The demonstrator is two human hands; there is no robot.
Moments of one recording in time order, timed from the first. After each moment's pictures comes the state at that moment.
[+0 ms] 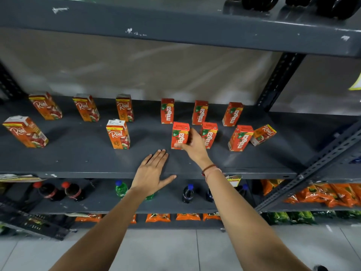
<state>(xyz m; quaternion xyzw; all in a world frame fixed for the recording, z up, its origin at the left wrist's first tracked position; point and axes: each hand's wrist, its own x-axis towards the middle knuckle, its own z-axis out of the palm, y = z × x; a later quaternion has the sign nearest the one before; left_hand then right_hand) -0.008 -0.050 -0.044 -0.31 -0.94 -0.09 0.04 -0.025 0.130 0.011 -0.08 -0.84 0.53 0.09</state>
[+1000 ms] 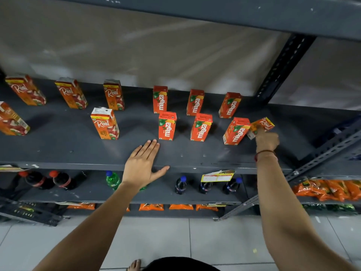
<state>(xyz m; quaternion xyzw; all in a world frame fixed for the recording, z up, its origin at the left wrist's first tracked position) -0.014 -0.059 -0.052 -0.27 -0.95 -0.10 0.08 -0.018 0.326 0.003 -0.54 -0.69 0.43 0.24</state>
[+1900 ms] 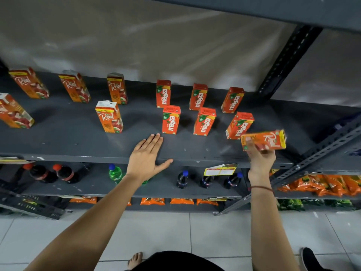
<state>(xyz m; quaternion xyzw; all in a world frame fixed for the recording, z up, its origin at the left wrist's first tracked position) -0.013 -0.063 -0.046 -0.27 -0.96 -0.10 0.07 0.068 0.239 0.005 -0.36 -0.56 0.68 0.31</state>
